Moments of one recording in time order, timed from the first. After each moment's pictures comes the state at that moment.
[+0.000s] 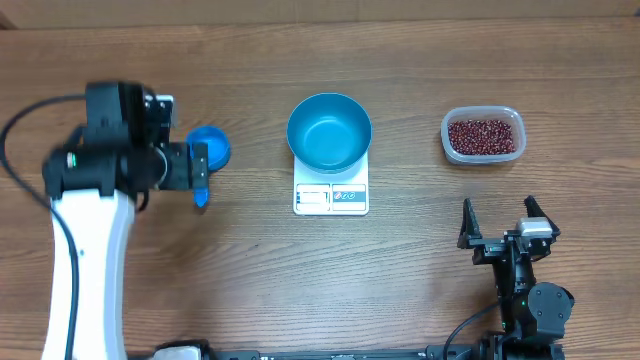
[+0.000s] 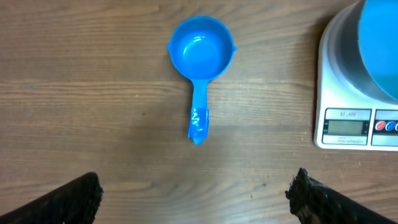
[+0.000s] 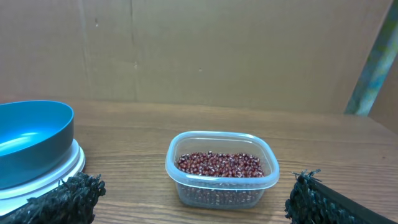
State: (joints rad) left arm 0.05 1.39 1.45 -1.23 0.01 0.03; right arm -0.12 0.01 0.02 -0.02 -0.14 -0.06
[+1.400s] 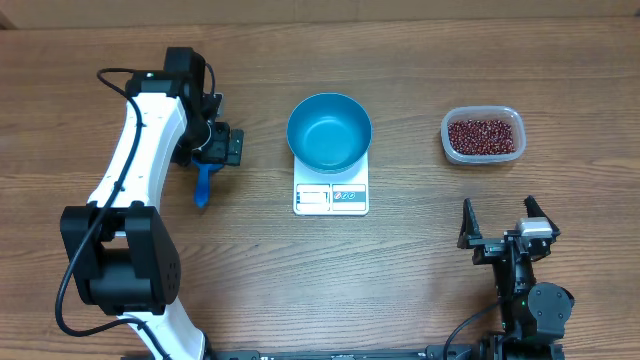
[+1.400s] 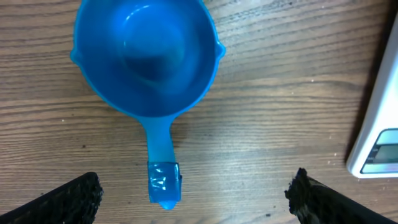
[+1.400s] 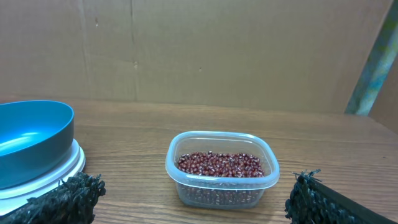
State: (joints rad) left arm -0.03 1.92 1.61 -1.19 0.00 0.01; right arm -0.12 0.01 0.02 -0.02 -0.14 -0.06
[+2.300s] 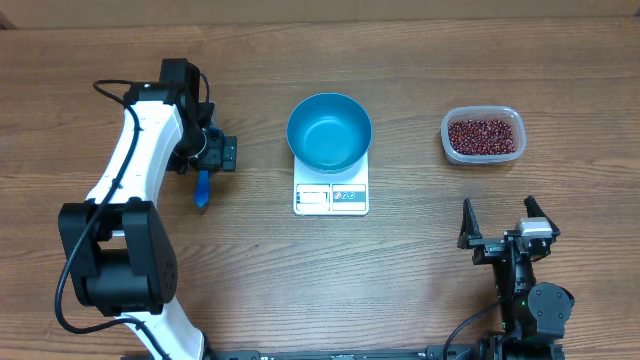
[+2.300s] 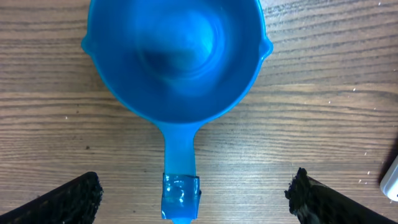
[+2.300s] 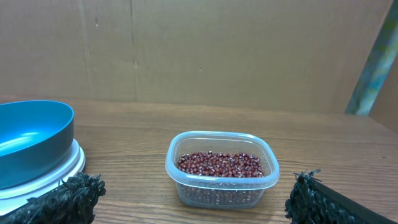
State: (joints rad) left arm 0.00 1.92 1.52 -1.11 -0.02 0.00; right arm -0.12 0.01 0.02 -0.02 -0.14 -0.06
